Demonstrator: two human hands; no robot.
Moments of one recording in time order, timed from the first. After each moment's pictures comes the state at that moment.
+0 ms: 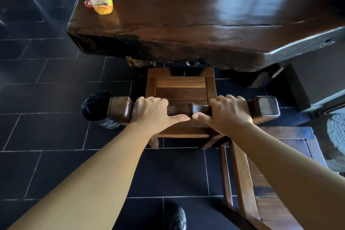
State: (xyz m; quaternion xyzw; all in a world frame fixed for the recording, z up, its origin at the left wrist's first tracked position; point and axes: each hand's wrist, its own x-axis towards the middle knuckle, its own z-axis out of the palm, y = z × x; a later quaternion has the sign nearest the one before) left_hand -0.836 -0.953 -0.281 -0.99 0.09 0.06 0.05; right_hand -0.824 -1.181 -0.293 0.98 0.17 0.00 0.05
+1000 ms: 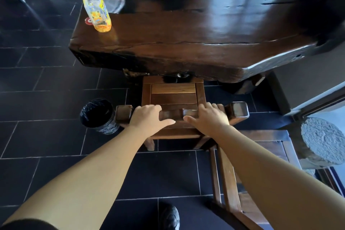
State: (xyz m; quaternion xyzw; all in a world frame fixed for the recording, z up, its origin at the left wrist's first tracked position) left_hand -0.841 -0.956 -0.234 -0.99 0.04 0.13 -0.10; right_hand -0.822 -1.177 -0.249 0.98 0.07 -0.17 -0.03
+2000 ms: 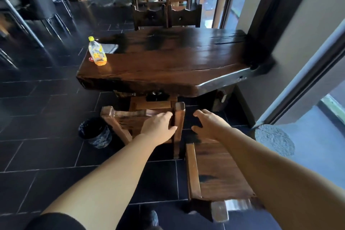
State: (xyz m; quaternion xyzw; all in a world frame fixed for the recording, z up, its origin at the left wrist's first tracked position) left_hand -1.010 -1.159 -0.082 -0.99 0.08 0.04 -0.13; right_hand -0.989 -1.367 -0.079 0.97 0.13 -0.13 -0.14
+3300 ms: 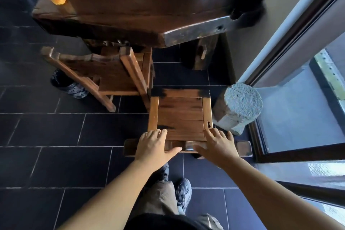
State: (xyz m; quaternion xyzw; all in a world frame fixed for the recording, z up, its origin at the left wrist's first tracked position) left_hand -1.198 -1.413 -0.233 -0.99 0.06 0.05 -0.10; right_hand -1.170 -1.659 -0.238 0.98 0.10 -0.18 -0.06
